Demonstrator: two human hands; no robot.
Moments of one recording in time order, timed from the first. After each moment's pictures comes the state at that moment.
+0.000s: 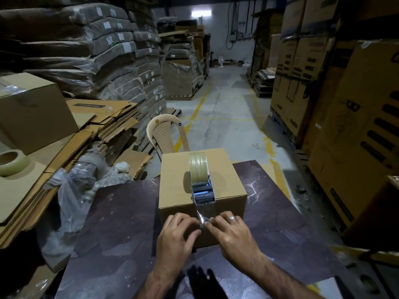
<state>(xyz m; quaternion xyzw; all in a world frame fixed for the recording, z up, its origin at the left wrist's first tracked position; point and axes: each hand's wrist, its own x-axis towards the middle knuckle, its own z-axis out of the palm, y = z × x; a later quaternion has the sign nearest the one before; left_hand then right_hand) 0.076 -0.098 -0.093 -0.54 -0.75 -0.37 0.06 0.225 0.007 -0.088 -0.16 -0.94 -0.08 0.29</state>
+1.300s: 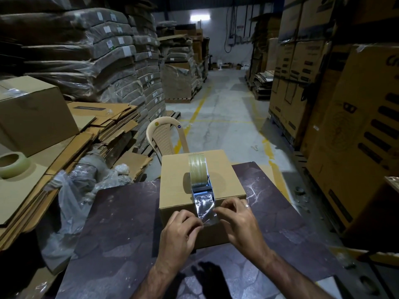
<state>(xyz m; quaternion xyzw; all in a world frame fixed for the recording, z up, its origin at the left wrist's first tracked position) 0.077 -0.094 -0.080 -0.59 -0.71 -0.37 0.10 0.232 0.024 -0.073 -0.22 -0.89 0.13 0.37</state>
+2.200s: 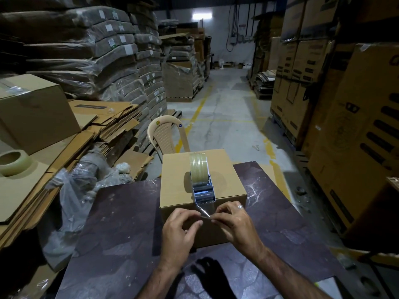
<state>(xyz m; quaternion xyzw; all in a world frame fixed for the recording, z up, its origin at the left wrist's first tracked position) 0.083 -0.091 -0.078 -0.47 -0.72 -0.52 -0.03 0.218 0.042 -0.103 -0.18 -0.90 0.14 0.38</state>
